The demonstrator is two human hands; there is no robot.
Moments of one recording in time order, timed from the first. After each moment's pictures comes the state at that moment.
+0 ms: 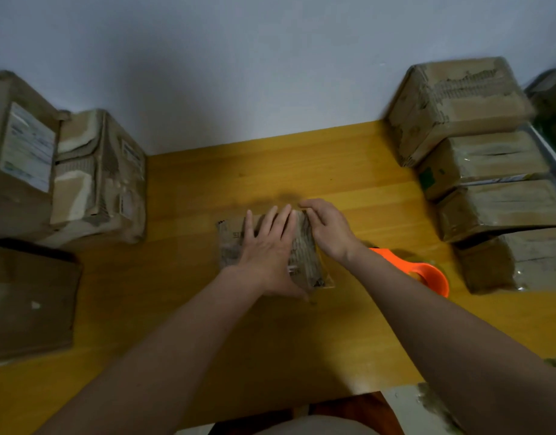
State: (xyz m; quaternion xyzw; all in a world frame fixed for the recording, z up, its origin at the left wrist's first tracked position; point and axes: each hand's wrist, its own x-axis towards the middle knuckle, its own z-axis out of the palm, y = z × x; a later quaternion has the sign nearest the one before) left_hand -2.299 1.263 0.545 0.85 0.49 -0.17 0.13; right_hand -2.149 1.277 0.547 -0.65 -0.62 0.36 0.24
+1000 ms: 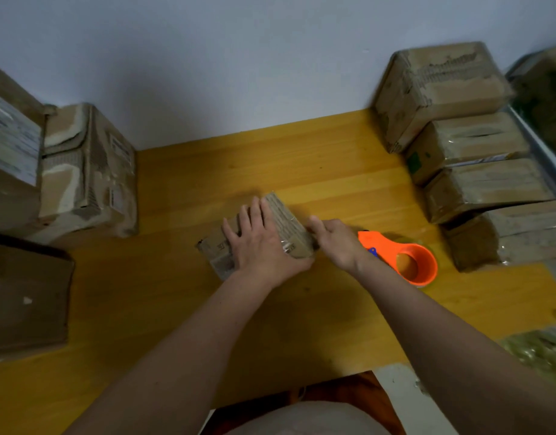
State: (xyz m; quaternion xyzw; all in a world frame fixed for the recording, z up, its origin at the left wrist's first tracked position) left_hand -2.282 1.239 0.535 0.73 0.66 -0.09 0.14; right_hand -2.136 1.232 0.539 -0.72 -0.52 0.42 0.18
